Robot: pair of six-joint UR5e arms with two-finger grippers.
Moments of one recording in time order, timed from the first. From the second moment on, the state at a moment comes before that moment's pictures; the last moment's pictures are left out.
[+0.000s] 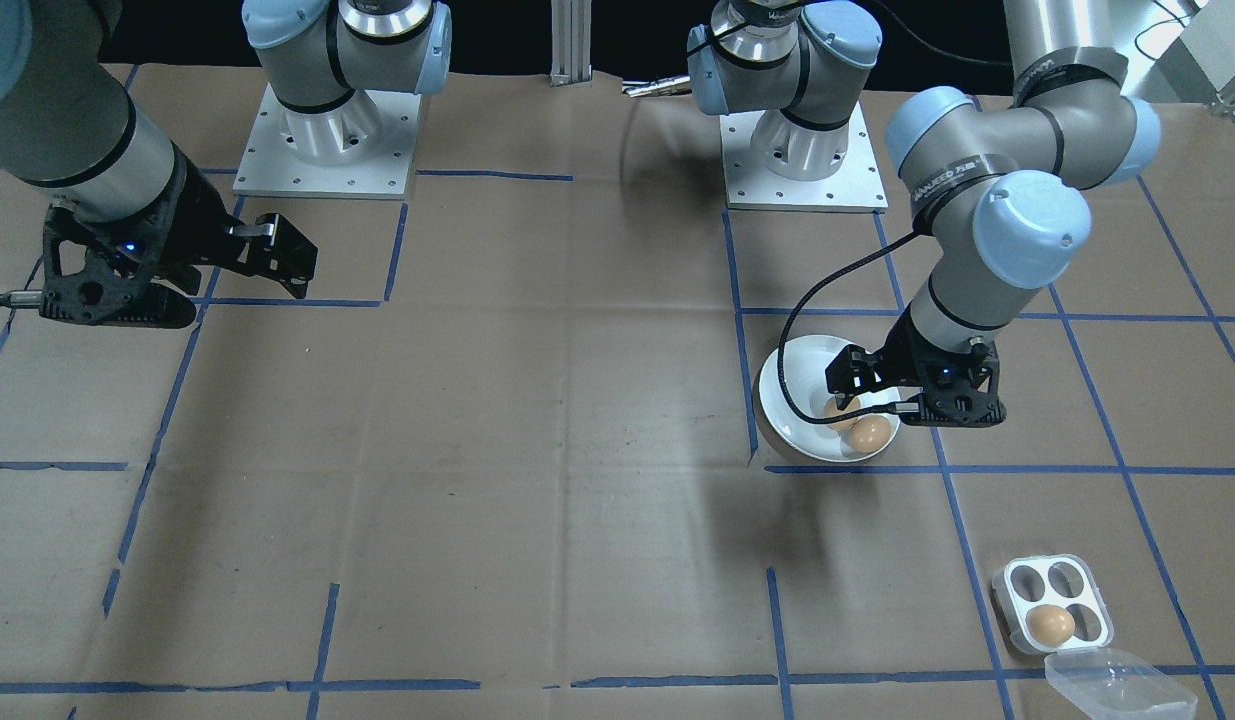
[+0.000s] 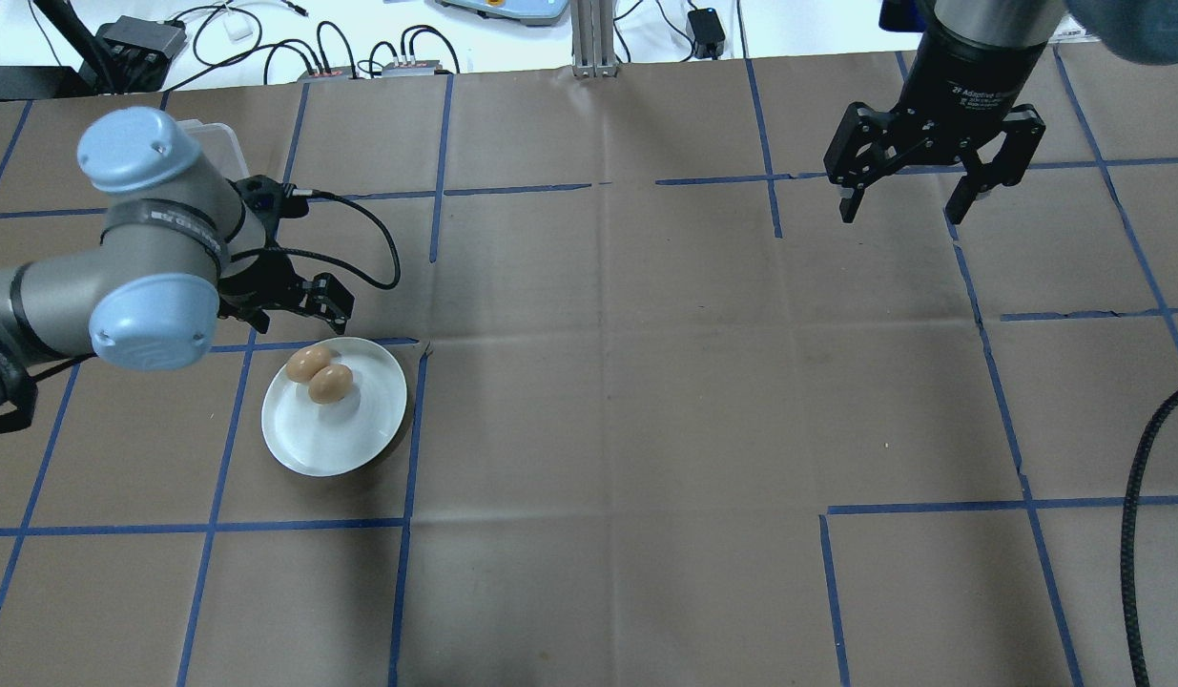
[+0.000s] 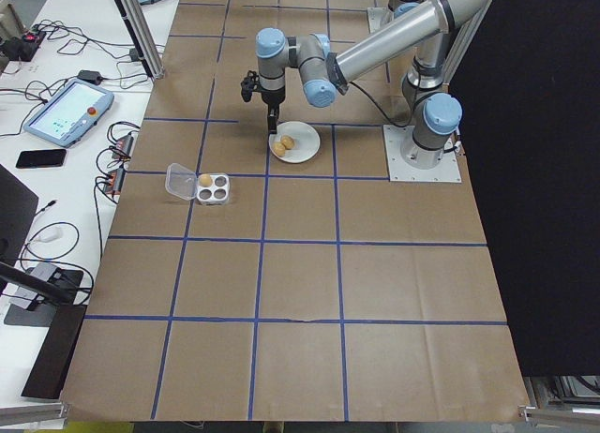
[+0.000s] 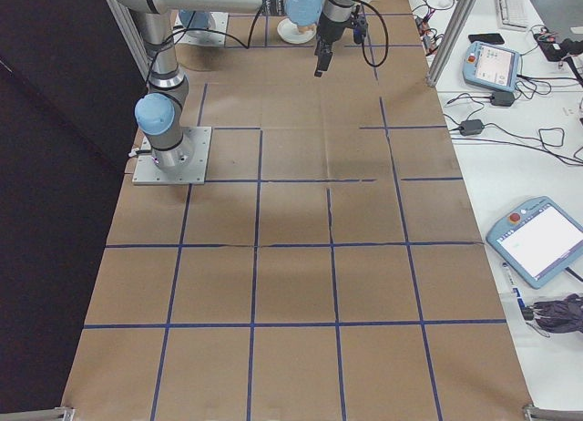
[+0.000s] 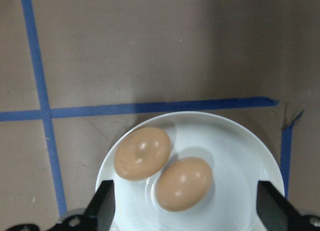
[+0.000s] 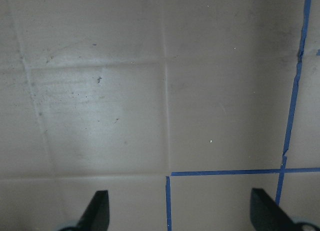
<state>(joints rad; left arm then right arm) -1.37 -1.74 -1.85 -1.13 1.59 0.24 1.51 -1.43 1.43 -1.38 -1.54 -0.02</state>
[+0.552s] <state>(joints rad) -1.32 -1.84 -1.55 -1.34 1.59 0.16 1.51 -1.43 1.43 -1.38 -1.54 -0.02</state>
